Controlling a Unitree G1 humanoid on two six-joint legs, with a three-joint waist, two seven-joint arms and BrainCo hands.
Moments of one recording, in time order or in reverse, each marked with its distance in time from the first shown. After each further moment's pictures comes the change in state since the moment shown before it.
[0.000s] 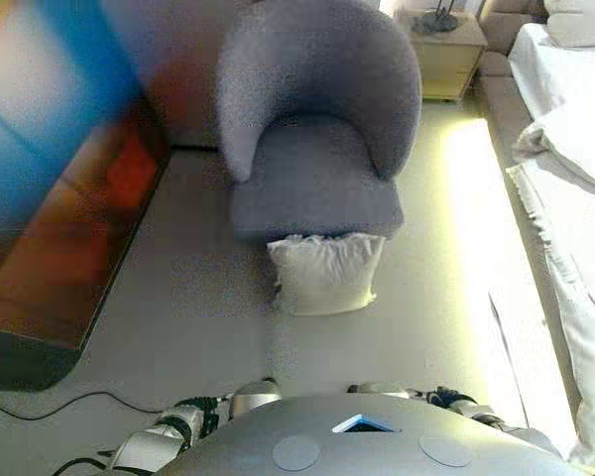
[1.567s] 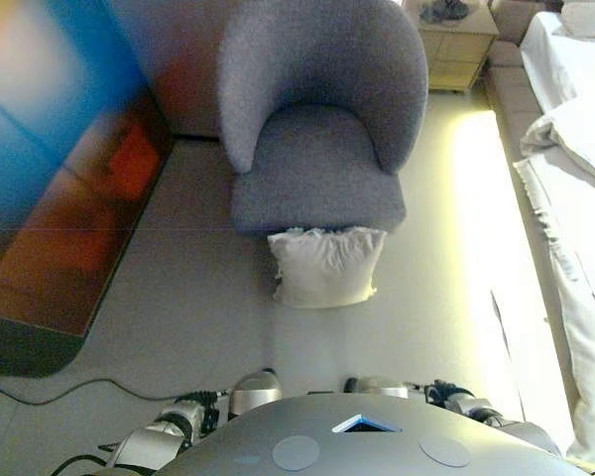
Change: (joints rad) left arm -0.061 0.022 0.070 0.029 0.008 -0.027 0.024; right arm -0.096 0.009 0.001 0.004 0.001 0.024 0.014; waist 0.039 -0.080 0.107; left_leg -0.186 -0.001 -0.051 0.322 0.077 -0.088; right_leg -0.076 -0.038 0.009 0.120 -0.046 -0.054
